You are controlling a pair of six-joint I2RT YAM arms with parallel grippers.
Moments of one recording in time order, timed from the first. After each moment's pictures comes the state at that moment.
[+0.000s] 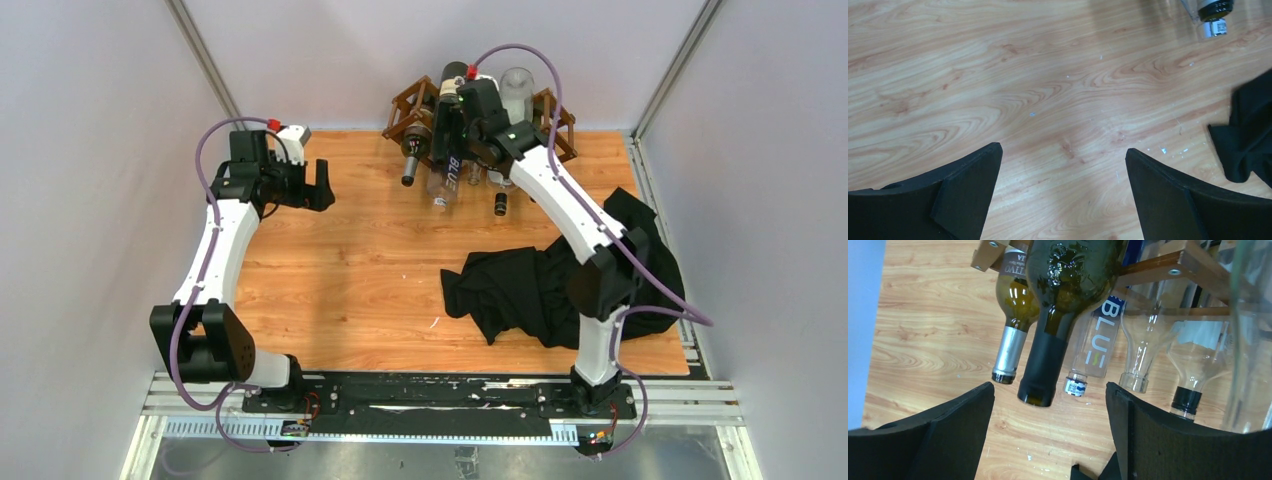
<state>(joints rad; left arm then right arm) 0.06 1.39 1.28 -0.62 0.38 0.15 0.57 1.87 2.00 -0.68 0.18 0.46</state>
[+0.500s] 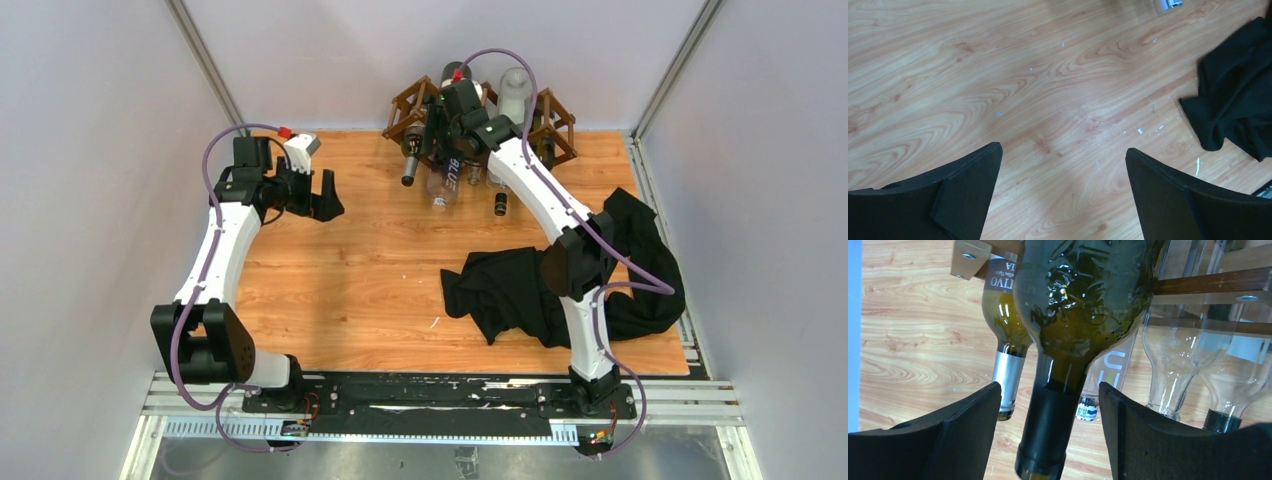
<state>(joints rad) 0.06 1.39 1.24 -0.64 0.54 0.21 0.57 2.12 2.23 -0.76 0.16 0.51</state>
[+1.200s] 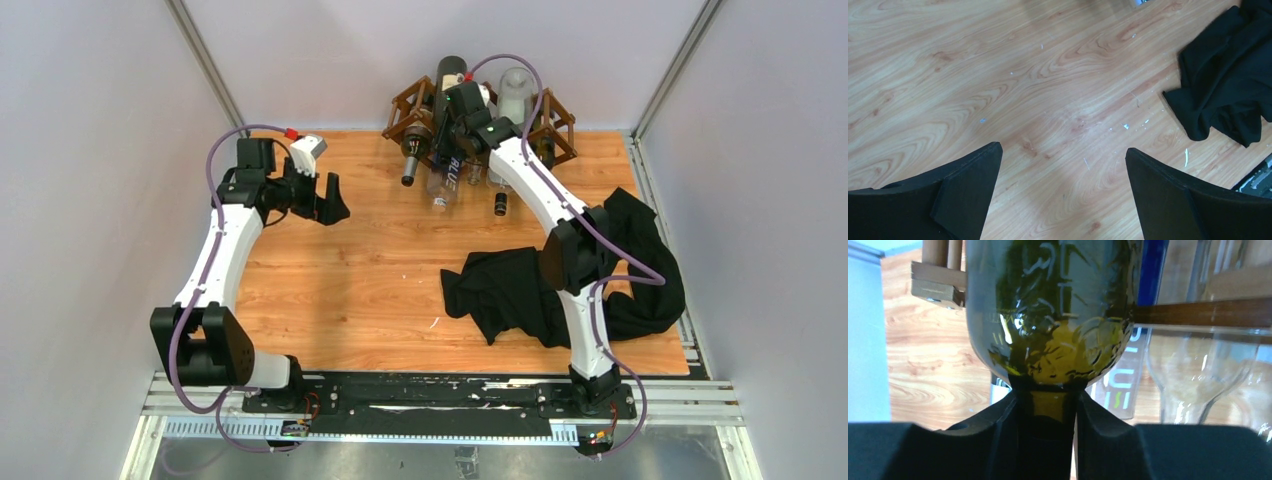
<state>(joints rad) 0.04 1.38 1.24 -0.65 0.61 0.24 0.53 2.19 2.23 -0.67 0.10 0.62</state>
